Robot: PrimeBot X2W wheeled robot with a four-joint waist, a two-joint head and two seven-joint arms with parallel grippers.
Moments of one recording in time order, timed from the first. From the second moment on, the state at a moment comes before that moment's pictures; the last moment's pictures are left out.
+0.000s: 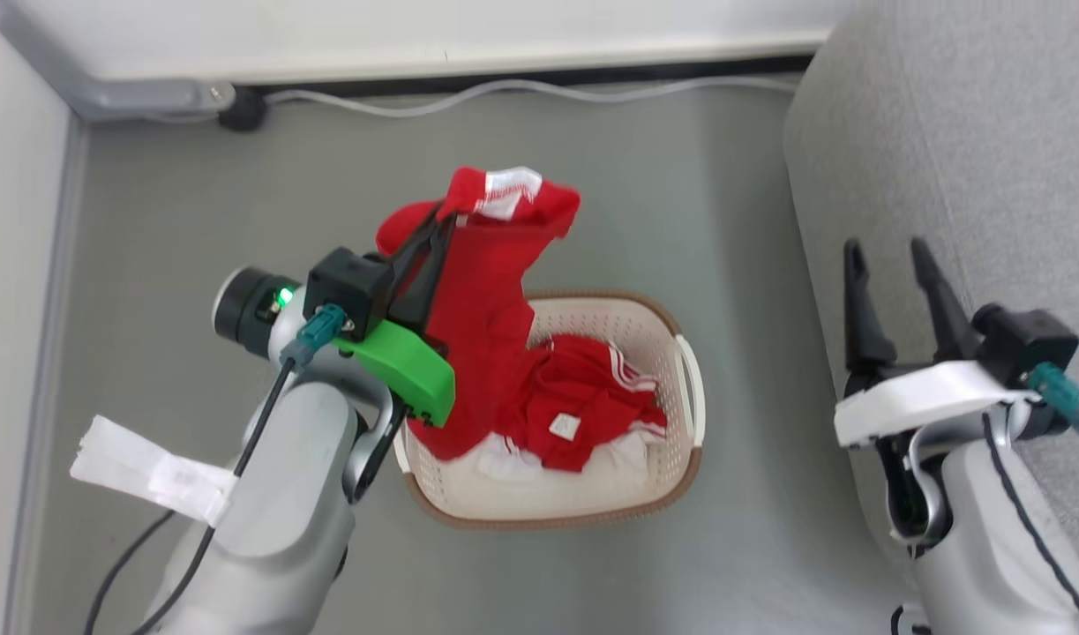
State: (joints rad) left arm -0.57 0.04 -0.51 0.48 -0.27 -0.12 -0.25; right arm -0.21 -0.05 0.06 0.27 0.22 0.04 -0.26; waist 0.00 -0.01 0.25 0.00
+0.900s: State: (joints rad) left arm -0.51 0.04 -0.60 0.39 -0.35 -0.12 -0.19; right arm -0.14 -0.05 0.40 0.46 0.16 0.12 -0.26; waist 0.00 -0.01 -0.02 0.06
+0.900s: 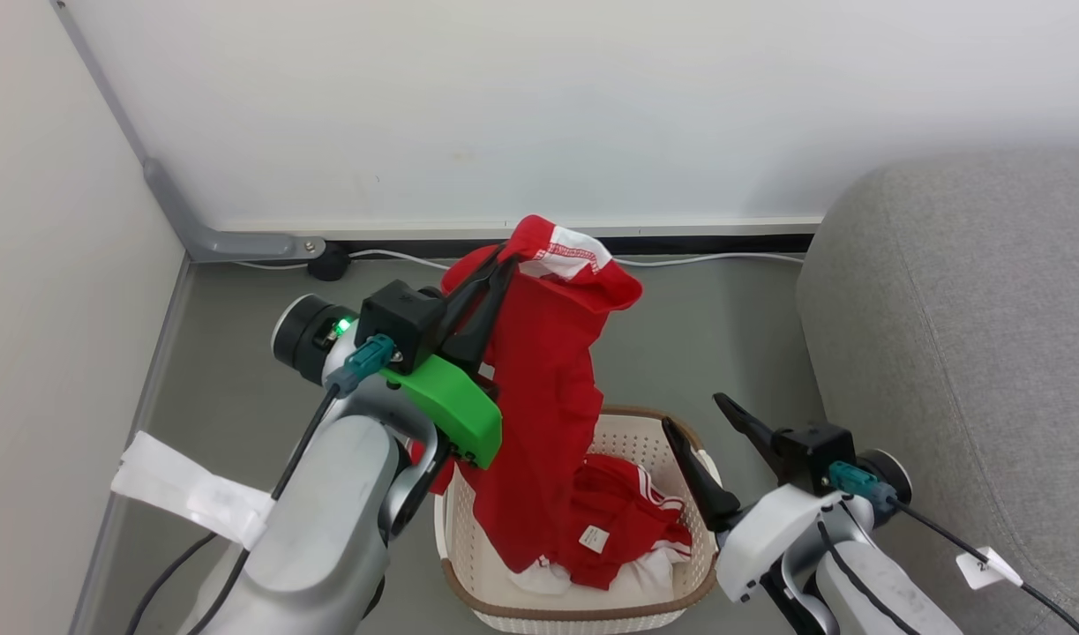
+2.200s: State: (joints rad) left arm -0.52 0.04 -0.73 0.18 -0.43 -0.10 -0.12; right arm -0.43 -0.07 0.81 0.74 0.33 0.12 -0.22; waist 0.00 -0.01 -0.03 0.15
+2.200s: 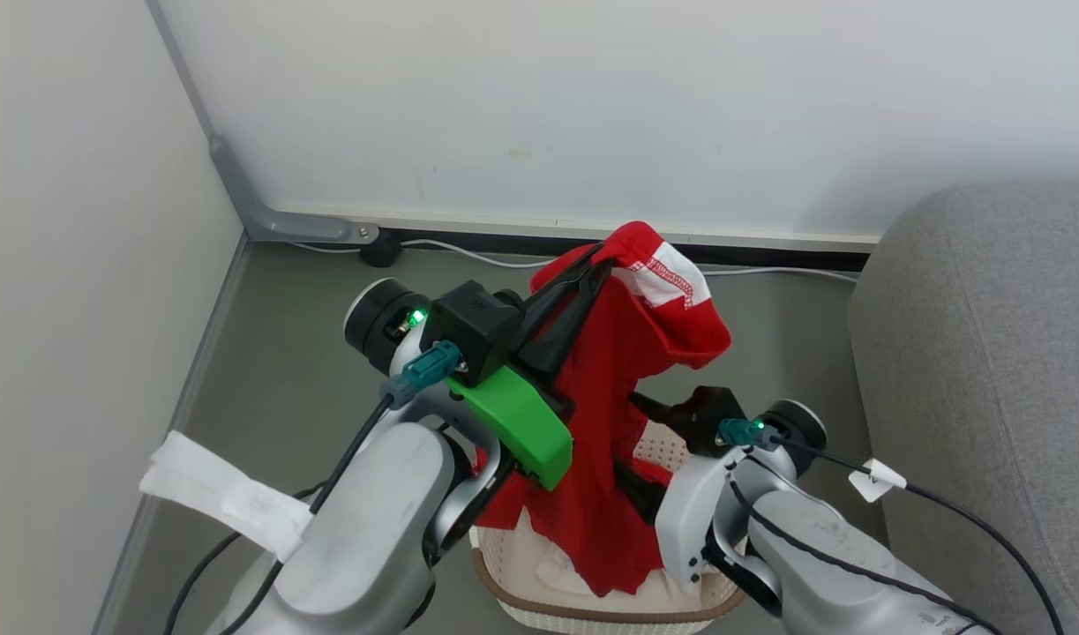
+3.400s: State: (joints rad) left arm -0.40 0.10 -0.59 0.25 -0.51 0.00 -0.12; right arm -0.51 -0.13 0.78 0.62 0.48 0.12 -0.25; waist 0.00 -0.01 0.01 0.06
